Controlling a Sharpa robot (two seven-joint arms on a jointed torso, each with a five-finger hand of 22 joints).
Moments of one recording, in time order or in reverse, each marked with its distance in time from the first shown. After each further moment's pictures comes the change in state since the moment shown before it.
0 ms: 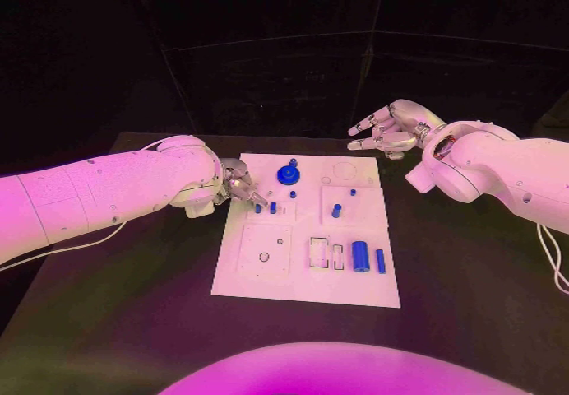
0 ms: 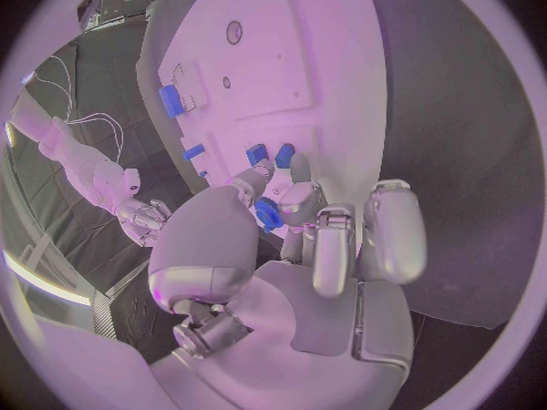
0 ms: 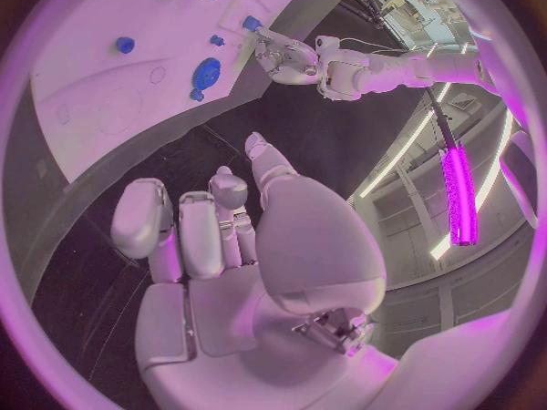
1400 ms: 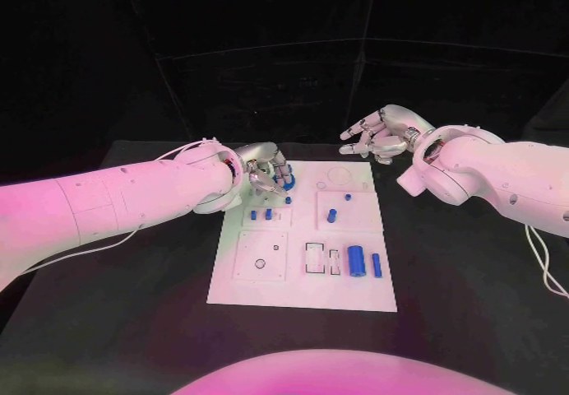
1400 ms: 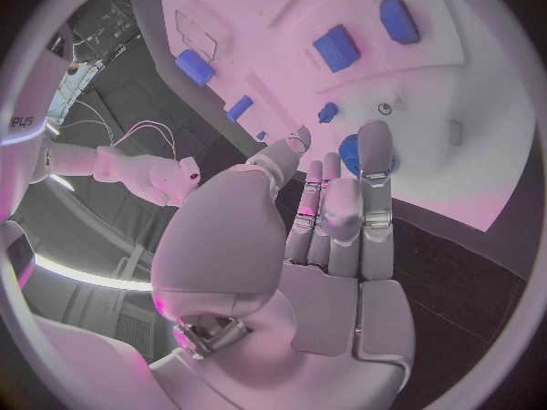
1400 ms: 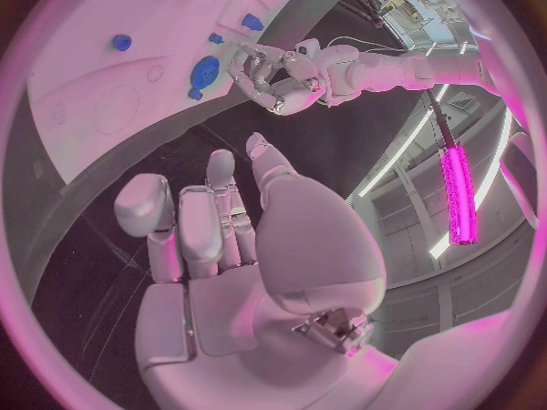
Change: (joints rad) left arm 0.011 0.130 -0.054 -0.113 -0.095 -0.310 0.480; left_hand 0.374 -0.050 -0.028 -0.180 0.011 -0.028 0.109 -0.395 -0.321 -0.368 0.111 -0.685 -0.759 -0.066 0.081 -0.416 -0.312 0.109 -0.190 0.075 -0.590 -0.568; right arm 0.000 0.014 0.000 -0.014 0.006 -0.001 0.011; right_hand 0.000 0.000 -0.007 0.013 0.000 0.005 -0.005 0.017 0.002 -0.118 -0.010 -0.263 -0.250 0.000 0.000 -0.092 -0.113 0.016 -0.051 -0.007 -0.062 -0.104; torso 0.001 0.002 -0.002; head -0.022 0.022
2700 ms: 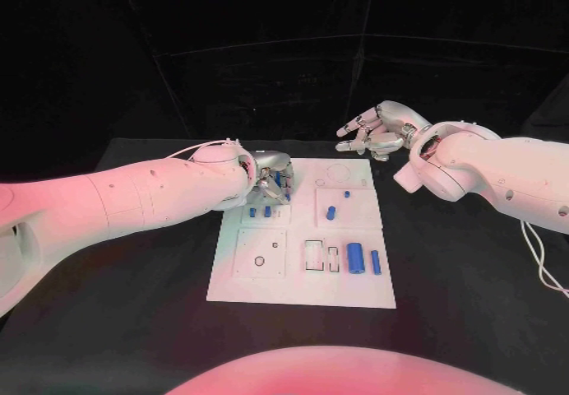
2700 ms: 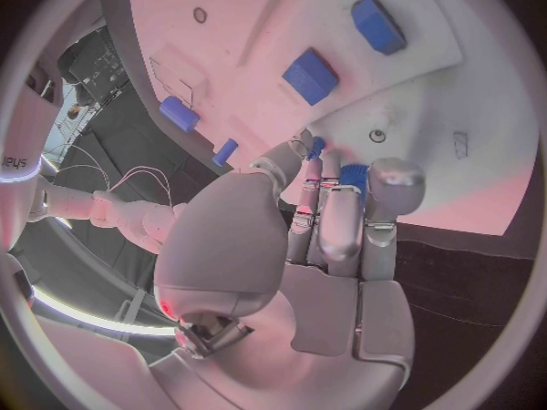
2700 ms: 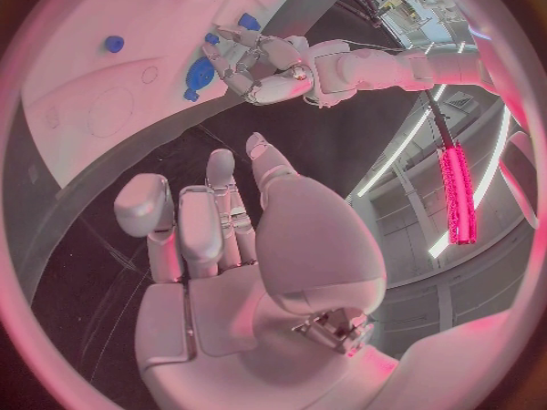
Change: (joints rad) left arm -0.016 0.103 -0.013 -0.104 -0.193 0.124 -0.015; left_hand 0.004 0.037 -0.013 -0.016 0.000 0.094 -0.011 -0.054 -0.045 0.057 -0.004 -0.099 -0.120 0.062 -0.009 0.104 0.053 -0.047 0.142 -0.012 0.295 0.293; right arm 0.000 0.007 0.000 0.000 0.003 0.001 0.004; right_hand 0.000 0.000 0.000 0.000 0.000 0.000 0.000 0.000 0.000 0.000 0.000 -0.008 -0.010 0.000 0.000 0.000 0.000 0.000 0.000 0.000 0.000 -0.002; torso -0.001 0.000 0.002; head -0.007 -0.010
